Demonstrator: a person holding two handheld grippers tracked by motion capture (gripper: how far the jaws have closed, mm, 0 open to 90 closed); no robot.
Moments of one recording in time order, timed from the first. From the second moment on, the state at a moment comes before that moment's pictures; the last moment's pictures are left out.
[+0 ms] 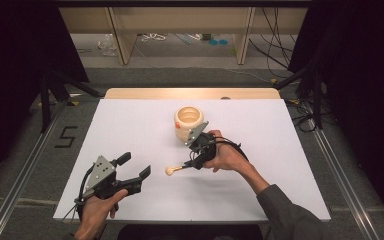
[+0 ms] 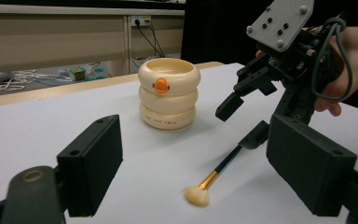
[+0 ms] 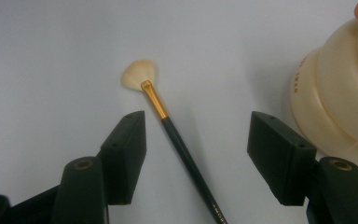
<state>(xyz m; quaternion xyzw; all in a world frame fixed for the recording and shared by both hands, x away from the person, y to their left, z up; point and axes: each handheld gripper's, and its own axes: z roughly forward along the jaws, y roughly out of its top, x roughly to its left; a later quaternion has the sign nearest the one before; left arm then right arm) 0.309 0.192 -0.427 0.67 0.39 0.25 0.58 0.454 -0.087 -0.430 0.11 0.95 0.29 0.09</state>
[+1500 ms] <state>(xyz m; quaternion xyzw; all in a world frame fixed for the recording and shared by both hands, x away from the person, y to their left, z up) 0.309 0.193 -0.426 0.67 0.38 0.26 0.58 0.467 -0.076 -0.456 0.10 0.97 0.23 0.04</state>
